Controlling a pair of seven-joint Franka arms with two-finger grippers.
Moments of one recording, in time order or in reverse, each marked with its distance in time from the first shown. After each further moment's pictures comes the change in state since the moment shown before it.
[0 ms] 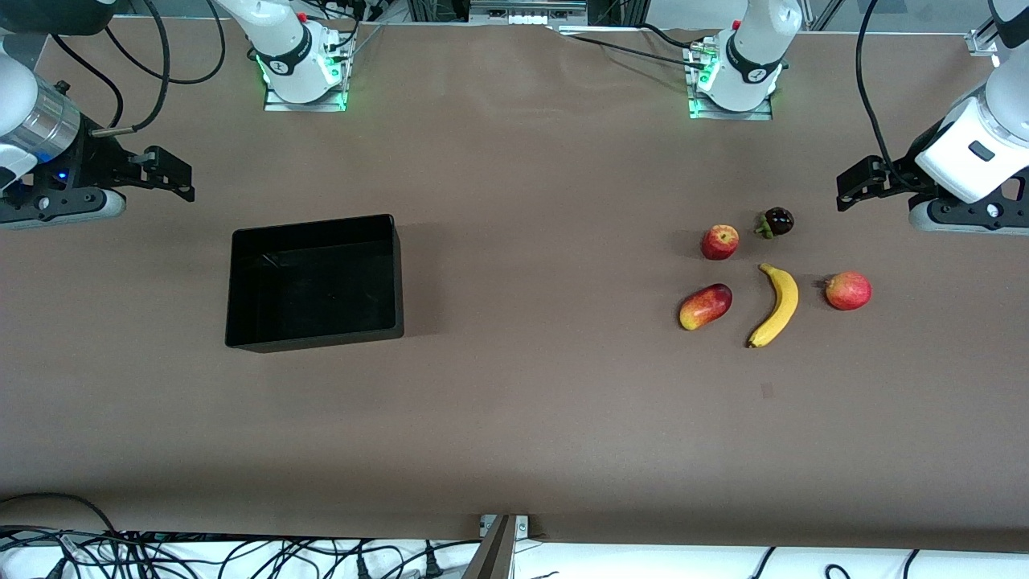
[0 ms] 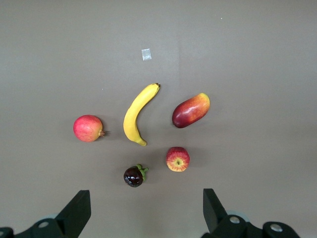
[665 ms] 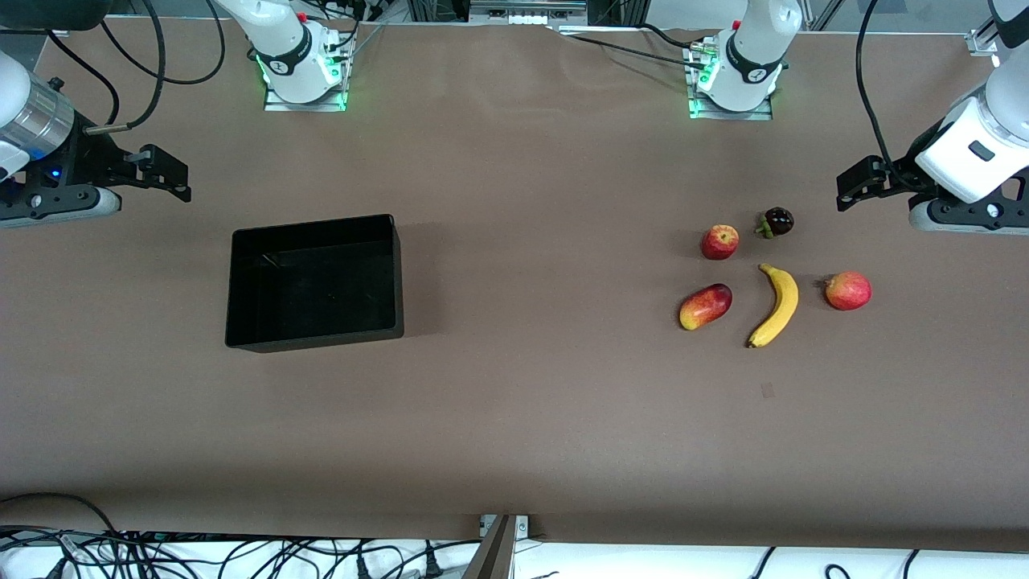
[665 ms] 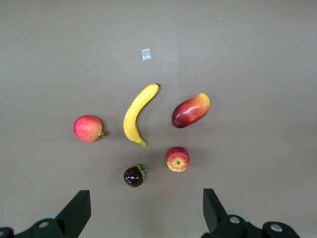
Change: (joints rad) left arm -0.001 0.000 0.000 0.000 0.000 0.000 0.000; right arm -0.001 0.002 0.000 0.015 0.000 0.000 -0.010
